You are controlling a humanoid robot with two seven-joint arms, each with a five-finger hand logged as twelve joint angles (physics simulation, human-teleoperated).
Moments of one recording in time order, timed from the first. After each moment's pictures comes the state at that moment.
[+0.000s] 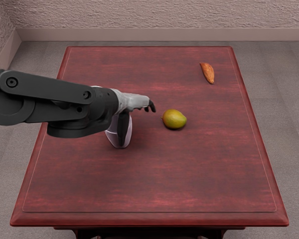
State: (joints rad) left arm -1.77 0.32 0.44 -1.64 0.62 0.11 0.52; right arm -0.10 0.00 0.16 0.08 0.00 0.22 -0.30
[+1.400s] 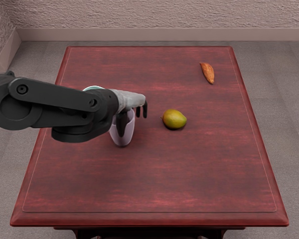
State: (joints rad) left arm -1.79 0.28 0.49 -1.63 0.66 0.15 0.58; right arm -0.10 0.00 0.16 0.08 0.00 0.22 -0.30
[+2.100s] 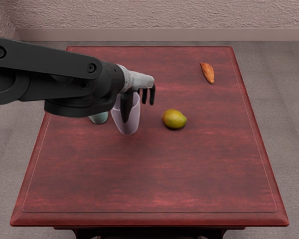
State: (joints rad) left arm -1.98 0.31 0.44 -1.64 0.55 0.00 0.58; right arm -0.10 0.00 0.16 0.08 0.00 0.22 -0.30
